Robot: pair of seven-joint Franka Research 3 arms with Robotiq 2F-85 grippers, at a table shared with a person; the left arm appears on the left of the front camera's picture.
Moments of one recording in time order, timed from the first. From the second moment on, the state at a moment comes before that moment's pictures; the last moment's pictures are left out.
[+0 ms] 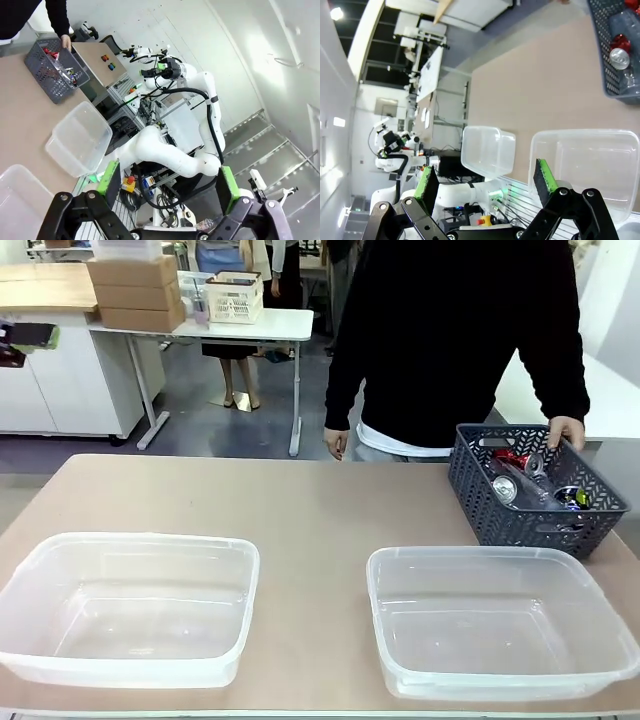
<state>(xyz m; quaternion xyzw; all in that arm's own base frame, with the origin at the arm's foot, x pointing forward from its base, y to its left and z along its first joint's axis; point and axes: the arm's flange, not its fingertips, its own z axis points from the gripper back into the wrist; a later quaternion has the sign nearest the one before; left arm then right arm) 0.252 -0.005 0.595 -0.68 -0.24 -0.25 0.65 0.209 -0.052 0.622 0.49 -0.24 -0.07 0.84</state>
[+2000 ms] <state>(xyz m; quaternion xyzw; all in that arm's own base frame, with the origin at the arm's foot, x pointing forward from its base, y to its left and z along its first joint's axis) 0.267 0.034 0.459 -0.02 0.12 0.13 0.98 0.247 0.463 0.392 0.11 0.07 0.06 0.99</state>
